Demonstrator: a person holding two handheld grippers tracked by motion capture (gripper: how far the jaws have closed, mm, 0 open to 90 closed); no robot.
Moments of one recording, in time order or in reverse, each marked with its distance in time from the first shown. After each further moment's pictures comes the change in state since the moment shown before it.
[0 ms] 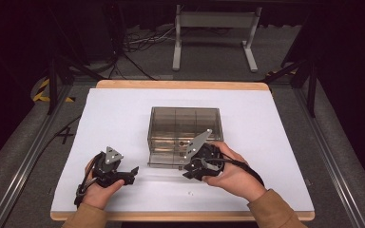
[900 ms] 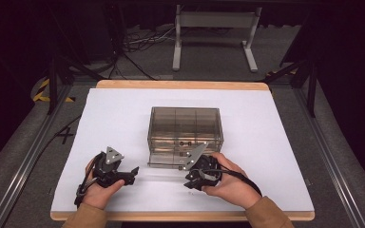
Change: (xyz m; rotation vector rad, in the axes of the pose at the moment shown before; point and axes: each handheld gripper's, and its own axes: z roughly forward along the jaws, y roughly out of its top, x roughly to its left) left arm -0.001 0.000 0.000 -0.004 0.000 0.002; right arm 0.007 -0.022 0.032 0.056 0.018 0.025
